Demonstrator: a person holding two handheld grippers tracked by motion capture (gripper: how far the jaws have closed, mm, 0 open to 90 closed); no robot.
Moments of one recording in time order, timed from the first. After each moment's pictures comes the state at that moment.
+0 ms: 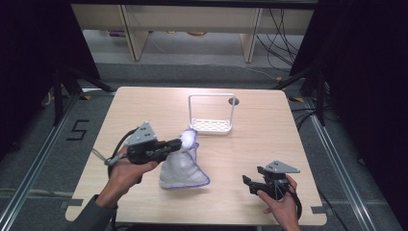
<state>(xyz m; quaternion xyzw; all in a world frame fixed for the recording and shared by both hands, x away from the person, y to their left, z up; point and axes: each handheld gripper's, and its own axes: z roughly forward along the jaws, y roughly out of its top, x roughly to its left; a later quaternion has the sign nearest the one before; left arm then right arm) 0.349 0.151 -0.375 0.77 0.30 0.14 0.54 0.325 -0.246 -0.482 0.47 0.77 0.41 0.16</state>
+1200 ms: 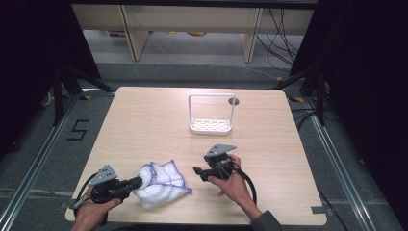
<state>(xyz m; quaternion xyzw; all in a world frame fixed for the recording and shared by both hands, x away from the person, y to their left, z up) 0.298 0.243 -0.482 0.76 0.42 0.12 0.49 0.386 -0.104 -0.477 0.32 0.85 0.40 0.10</state>
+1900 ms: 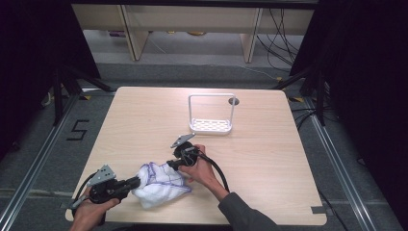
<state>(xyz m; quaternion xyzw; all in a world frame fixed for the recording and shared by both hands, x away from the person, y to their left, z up) 0.299 0.247 -0.485 0.76 0.42 0.12 0.48 0.436 -0.009 -0.501 0.27 0.89 0.36 0.07</state>
